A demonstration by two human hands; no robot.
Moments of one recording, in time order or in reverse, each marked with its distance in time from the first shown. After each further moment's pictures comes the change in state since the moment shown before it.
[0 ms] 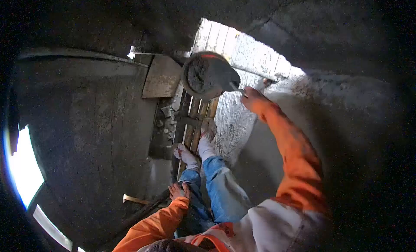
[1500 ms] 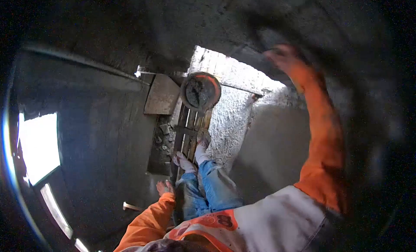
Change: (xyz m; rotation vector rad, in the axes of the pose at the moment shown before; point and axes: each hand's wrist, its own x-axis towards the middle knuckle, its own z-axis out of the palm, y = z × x) left_hand 0.010 -0.063 -0.018 -0.167 0.547 0.148; right_hand -0.105 -0.074 -0.271 0.376 0.568 -0.033
